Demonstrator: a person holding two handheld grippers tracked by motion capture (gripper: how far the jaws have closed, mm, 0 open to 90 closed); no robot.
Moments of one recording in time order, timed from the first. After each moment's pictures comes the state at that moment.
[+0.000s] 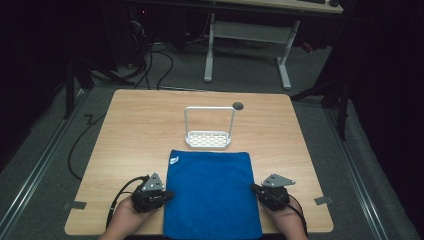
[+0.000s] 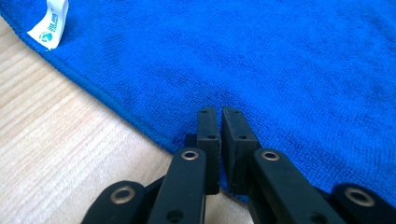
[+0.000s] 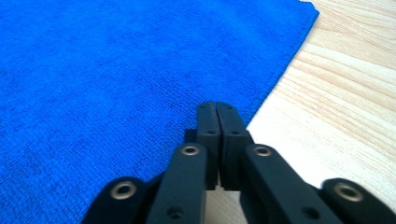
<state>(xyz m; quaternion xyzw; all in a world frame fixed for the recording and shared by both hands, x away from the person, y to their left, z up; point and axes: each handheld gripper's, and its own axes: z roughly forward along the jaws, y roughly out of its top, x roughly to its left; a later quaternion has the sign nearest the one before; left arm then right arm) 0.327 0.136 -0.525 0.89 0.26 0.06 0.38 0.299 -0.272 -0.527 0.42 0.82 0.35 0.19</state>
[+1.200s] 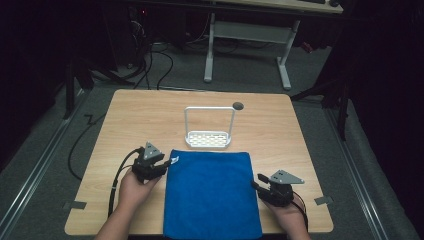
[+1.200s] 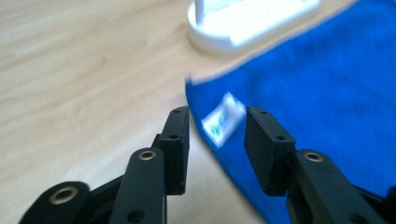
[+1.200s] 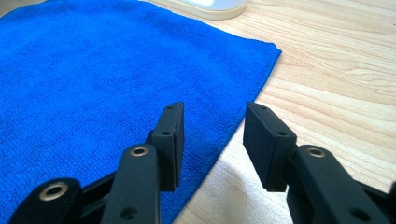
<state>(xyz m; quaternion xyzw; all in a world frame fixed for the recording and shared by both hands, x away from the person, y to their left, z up) 0.402 0.132 -0.499 0.81 0.39 0.18 0.39 0.306 -0.283 -0.521 0.44 0.77 0.40 0.21</state>
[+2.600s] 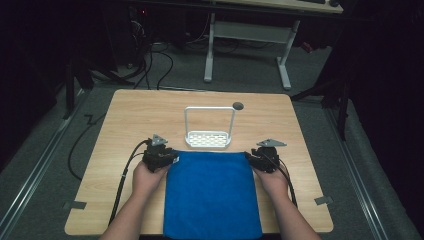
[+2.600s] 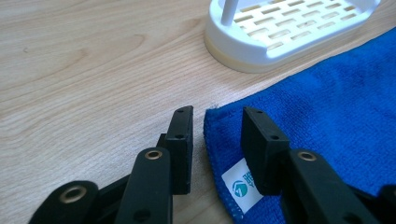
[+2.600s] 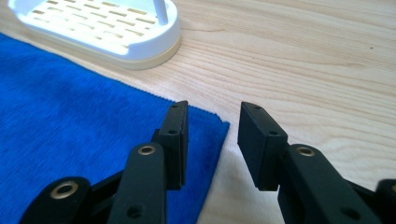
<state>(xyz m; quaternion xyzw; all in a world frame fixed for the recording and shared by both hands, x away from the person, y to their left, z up) 0.444 0.117 -0.529 0.80 0.44 0.13 0.39 0.412 -0.263 -0.514 0.52 0.75 0.34 0.21</state>
